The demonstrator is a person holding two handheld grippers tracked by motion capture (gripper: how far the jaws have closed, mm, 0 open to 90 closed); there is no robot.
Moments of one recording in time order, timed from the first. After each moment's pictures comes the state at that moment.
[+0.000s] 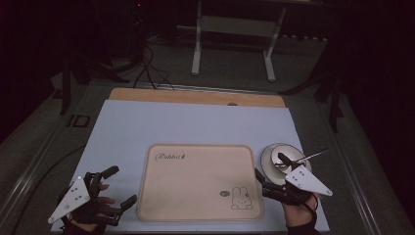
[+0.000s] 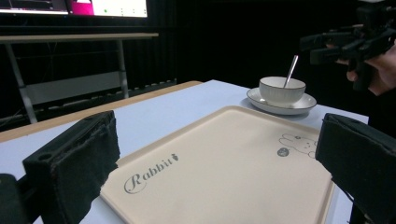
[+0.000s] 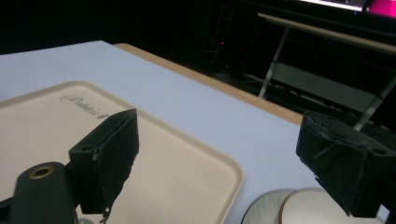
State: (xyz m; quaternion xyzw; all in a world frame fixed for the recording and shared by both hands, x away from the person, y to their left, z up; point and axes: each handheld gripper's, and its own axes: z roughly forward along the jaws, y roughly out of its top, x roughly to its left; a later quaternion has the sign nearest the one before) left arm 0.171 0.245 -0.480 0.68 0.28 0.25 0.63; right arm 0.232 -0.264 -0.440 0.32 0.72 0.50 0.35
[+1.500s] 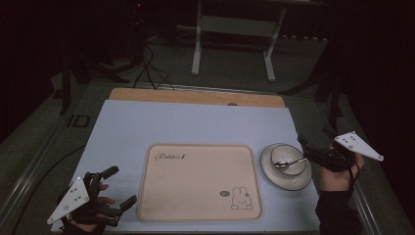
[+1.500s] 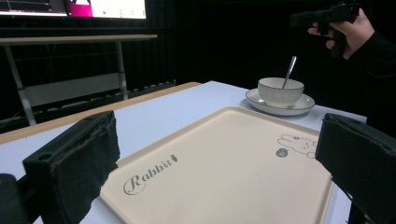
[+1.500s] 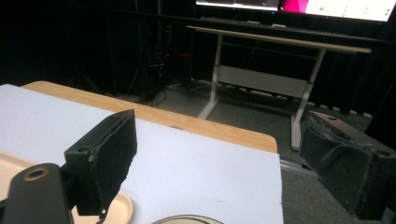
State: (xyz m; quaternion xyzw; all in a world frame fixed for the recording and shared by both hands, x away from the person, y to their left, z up) left arm 0.171 0.246 -0.479 0.68 0.27 0.25 0.63; right arm 0.298 -0.362 -0.391 0.42 0.65 0.50 0.39
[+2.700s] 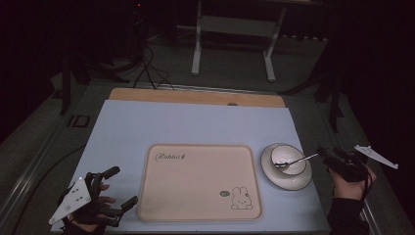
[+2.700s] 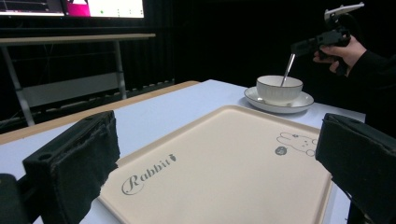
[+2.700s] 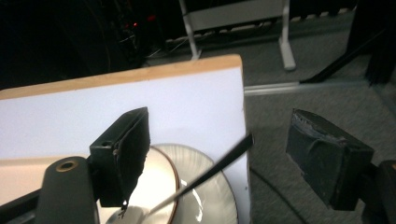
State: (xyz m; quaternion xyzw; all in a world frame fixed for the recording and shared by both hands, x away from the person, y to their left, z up) left arm 0.171 0.243 -0.480 0.69 0.27 0.25 0.63; right arm 0.305 -0.441 -0.452 0.58 0.59 0.49 0.28
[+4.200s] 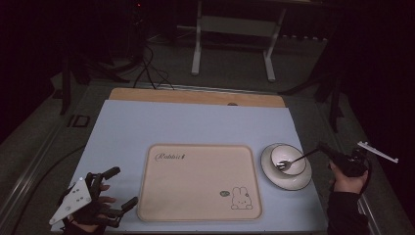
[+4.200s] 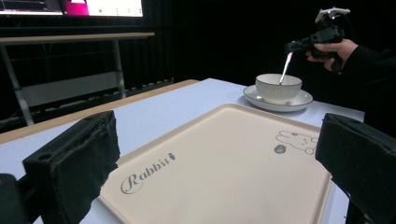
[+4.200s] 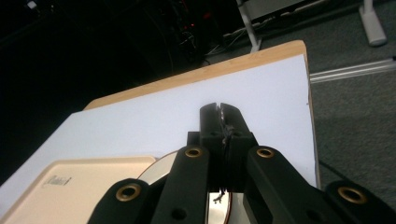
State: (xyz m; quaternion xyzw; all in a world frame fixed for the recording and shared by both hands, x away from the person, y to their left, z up) left arm 0.170 0.243 -0.480 0.69 0.27 0.25 0.63; right arm 0.321 -0.451 -0.451 0.55 0.59 0.57 0.15
